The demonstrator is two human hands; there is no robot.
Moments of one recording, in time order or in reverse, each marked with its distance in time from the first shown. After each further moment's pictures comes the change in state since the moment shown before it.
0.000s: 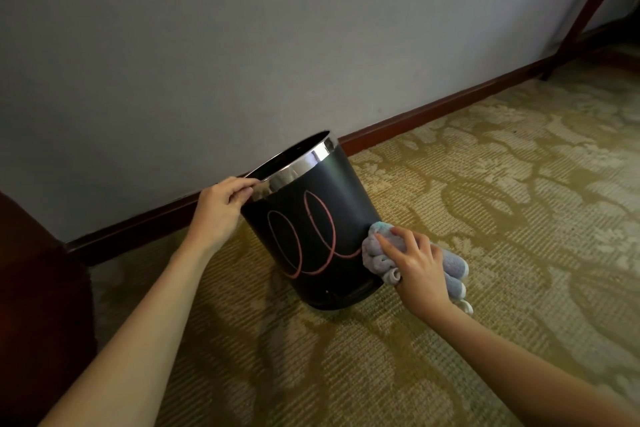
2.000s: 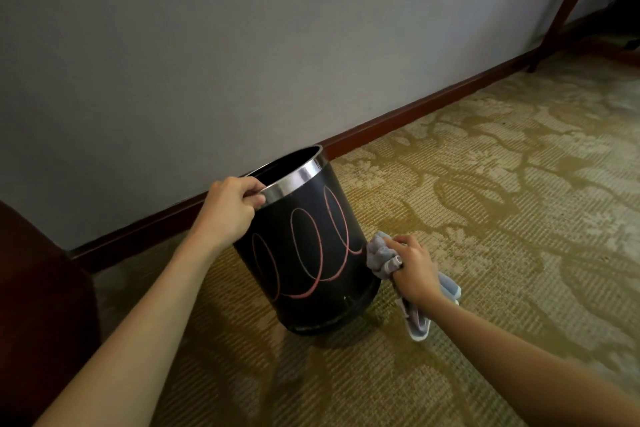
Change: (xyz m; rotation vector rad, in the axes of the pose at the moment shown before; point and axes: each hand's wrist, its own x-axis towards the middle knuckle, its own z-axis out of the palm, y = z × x) left_hand -0.023 0.069 -0.008 0.261 -0.112 -0.035; right_hand -0.008 0.007 0.006 0.305 -0.259 0.359
